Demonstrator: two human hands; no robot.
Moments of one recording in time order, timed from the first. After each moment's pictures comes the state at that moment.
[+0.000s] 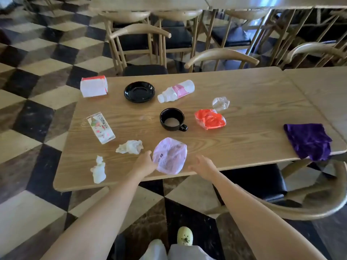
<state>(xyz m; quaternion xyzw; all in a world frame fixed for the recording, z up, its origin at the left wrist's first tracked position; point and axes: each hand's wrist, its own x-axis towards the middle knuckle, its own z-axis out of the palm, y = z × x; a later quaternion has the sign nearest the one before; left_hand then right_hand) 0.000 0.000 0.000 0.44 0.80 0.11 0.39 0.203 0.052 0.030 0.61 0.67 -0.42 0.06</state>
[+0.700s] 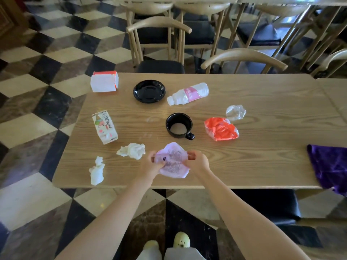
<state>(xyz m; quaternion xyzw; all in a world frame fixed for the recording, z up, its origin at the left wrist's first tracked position) 0.024 0.025 0.000 0.18 0.76 0.42 0.47 0.167 0.110 -0.006 0.62 0.57 -0.53 -0.10</state>
